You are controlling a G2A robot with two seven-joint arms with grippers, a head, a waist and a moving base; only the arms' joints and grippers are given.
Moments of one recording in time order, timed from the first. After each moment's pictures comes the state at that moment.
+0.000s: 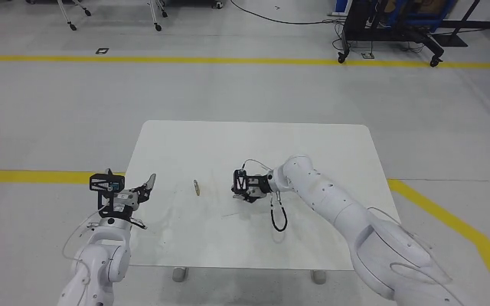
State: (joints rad) left arm 1.73 -1.15 -1.60 -1.80 1.33 0.00 0.00; right arm -0.61 -1.49 0.52 -0.52 -1.57 -0.97 -0.28
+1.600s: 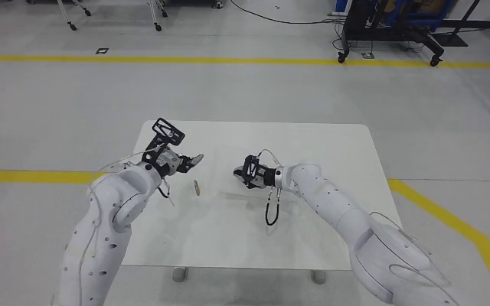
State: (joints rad) left arm 1.20 -1.15 -1.33 -1.75 1.28 -0.41 -0.65; right arm -0.66 -1.48 0.58 -0.46 -1.53 -0.75 -0.56
